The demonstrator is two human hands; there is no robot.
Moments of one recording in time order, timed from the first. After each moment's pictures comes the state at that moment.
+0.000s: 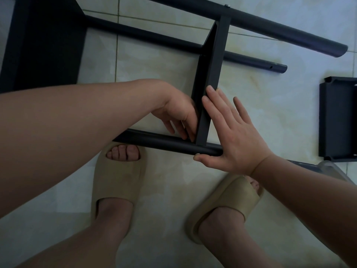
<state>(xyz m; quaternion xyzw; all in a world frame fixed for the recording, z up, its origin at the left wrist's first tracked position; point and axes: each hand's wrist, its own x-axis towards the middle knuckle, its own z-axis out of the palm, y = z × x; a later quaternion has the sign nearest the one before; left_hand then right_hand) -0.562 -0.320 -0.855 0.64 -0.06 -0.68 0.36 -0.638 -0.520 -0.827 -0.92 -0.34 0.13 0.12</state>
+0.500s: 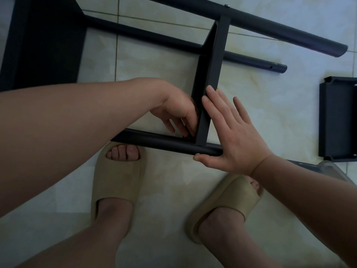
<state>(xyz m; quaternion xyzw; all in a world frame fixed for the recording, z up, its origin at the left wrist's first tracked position) -0.560 -0.318 -0.855 0.64 -0.05 -0.67 0.38 -0.638 -0.520 -0.827 -0.92 -0.34 0.13 0.12</state>
